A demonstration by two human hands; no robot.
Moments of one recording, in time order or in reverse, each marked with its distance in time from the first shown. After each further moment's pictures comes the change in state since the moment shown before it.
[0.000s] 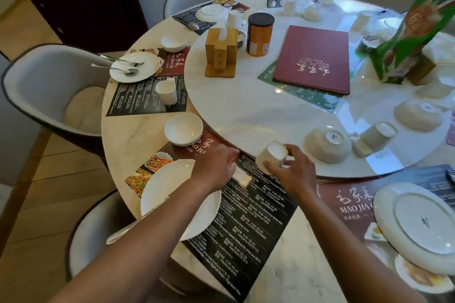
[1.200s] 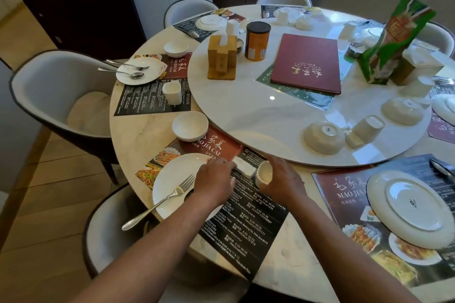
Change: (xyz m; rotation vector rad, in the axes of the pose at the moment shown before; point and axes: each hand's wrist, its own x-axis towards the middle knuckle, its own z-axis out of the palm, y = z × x) left_hand -0.063 -0.004 0.010 0.155 0.050 0.043; right_hand -0.058 -0.013 0.014 -0.480 -0.223 -0.192
